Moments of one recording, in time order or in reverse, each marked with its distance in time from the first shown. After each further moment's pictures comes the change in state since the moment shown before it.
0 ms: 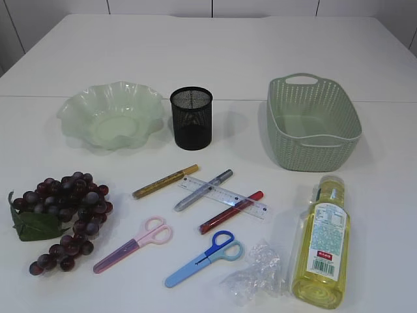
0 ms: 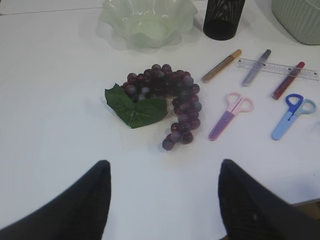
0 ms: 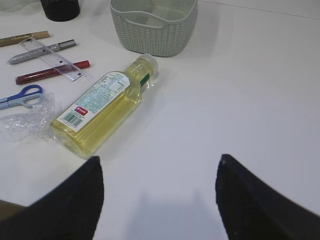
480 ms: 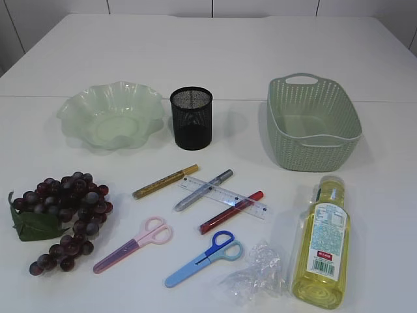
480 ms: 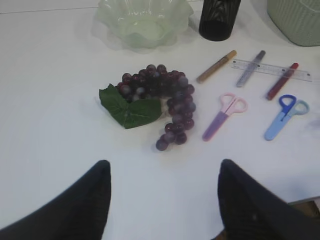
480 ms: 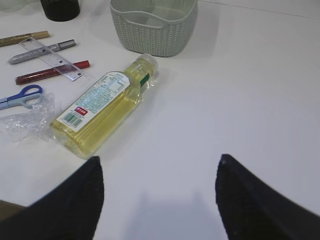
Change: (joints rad) left arm 0.000 0.000 0.000 -0.023 0.000 -0.001; right arm 0.000 0.000 0.000 0.000 0.000 0.000
